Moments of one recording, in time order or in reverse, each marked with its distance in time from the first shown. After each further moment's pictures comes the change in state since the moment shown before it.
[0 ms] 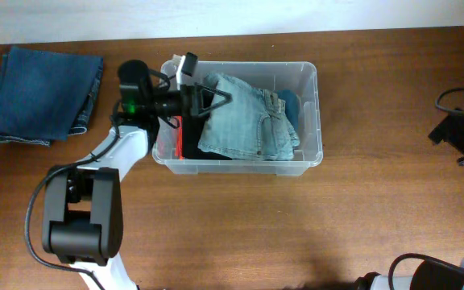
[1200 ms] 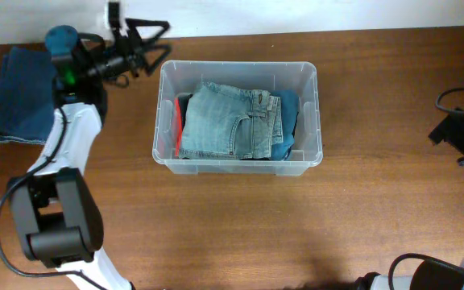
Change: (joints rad) left arm 0.227 0.004 0.267 -0.218 -0.260 -0.381; right arm 0.000 0.000 0.000 0.000 0.000 0.000
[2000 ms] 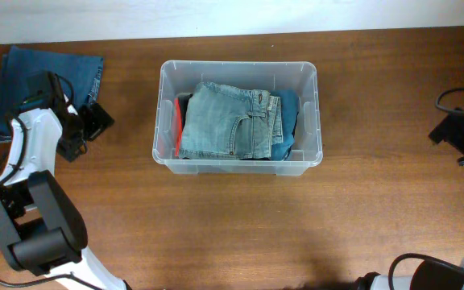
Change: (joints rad) left arm 0.195 -0.004 0.024 -1.243 -1.003 0.881; right arm 0.000 0.000 0.000 0.000 0.000 0.000
